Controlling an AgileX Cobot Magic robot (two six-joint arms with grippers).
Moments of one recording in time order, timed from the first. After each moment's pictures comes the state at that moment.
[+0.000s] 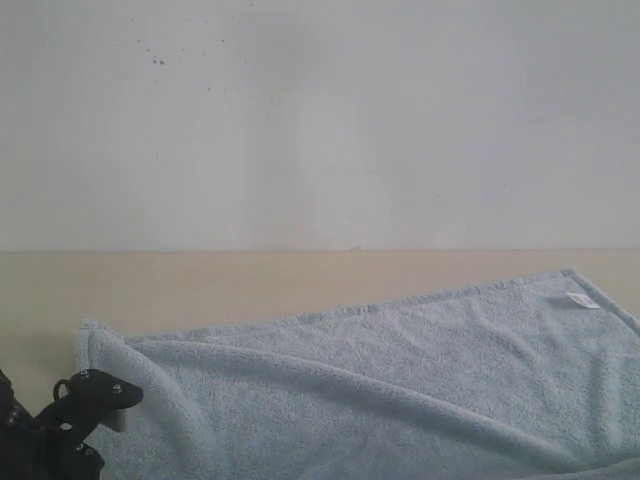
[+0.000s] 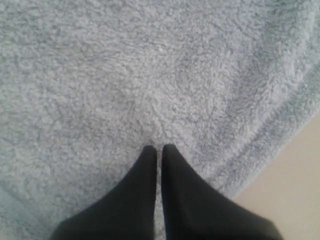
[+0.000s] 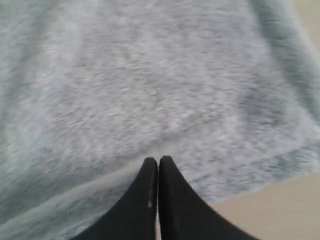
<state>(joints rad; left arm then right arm) -0.34 1.67 -0.66 -0.49 0.52 0.63 -0.27 1.72 -0.71 0.53 0.21 -0.63</state>
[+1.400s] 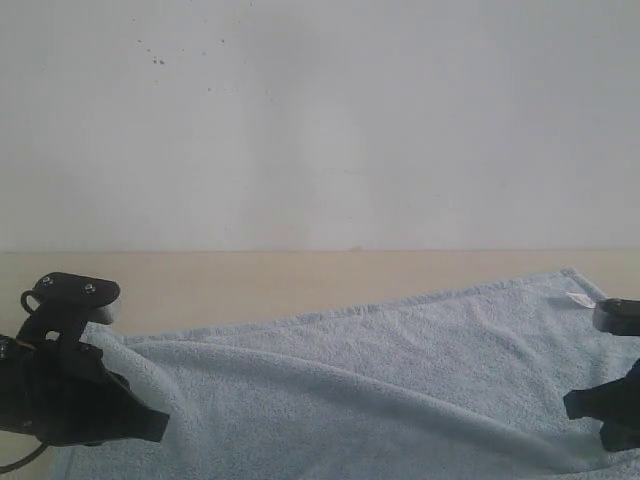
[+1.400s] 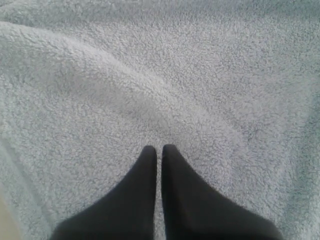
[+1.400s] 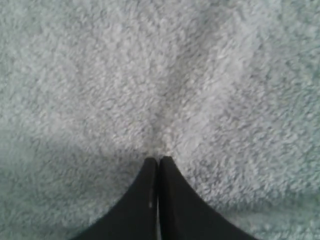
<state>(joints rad) -0.34 1.57 -0.67 -0.65 0.18 0.63 -0.09 1.82 -0.82 0.57 0.37 -0.64</state>
